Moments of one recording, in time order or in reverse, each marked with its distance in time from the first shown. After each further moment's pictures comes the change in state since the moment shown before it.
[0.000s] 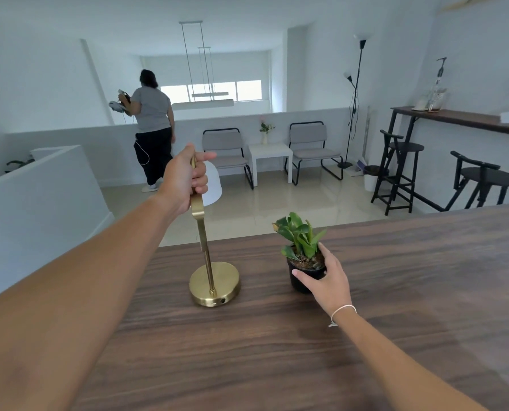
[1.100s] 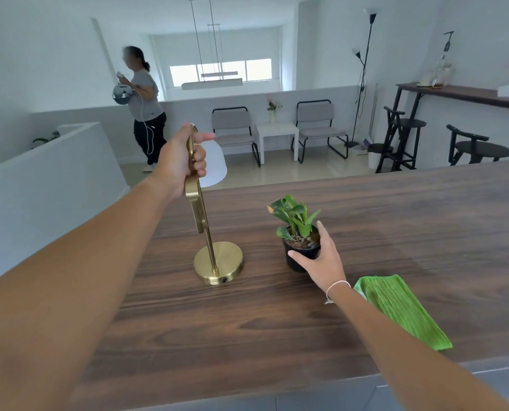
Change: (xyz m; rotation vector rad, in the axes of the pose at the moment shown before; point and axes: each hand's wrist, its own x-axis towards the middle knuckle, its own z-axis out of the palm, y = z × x) left_hand -0.203 0.027 0.004 0.054 0.010 -0.020; right_hand -0.173 -0.020 -0.073 0.030 -0.108 0.039
